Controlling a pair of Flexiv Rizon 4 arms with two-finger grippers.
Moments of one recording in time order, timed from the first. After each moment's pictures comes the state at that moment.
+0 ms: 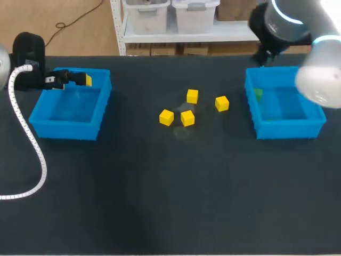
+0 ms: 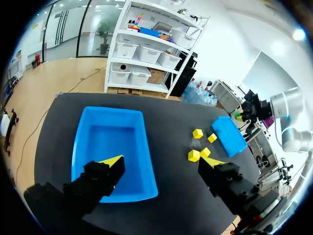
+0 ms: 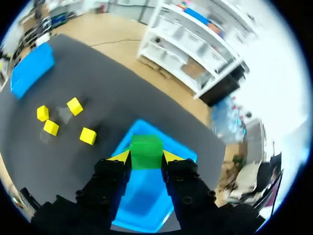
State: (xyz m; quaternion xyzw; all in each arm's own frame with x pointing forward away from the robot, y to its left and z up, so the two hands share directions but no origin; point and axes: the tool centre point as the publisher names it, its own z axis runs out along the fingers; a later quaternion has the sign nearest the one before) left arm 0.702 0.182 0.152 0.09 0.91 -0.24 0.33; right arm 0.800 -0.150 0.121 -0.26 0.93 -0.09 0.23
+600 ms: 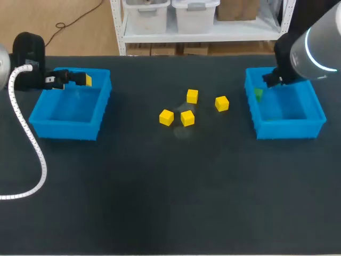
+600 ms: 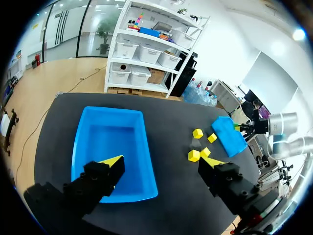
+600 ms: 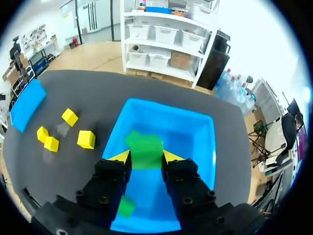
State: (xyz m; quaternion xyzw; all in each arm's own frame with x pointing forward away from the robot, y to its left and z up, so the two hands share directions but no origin) left arm 0.702 0.182 0.152 0.09 0.91 -0.24 0.33; right arm 0.777 -0.167 0.072 -0.11 0.95 0.01 0.30
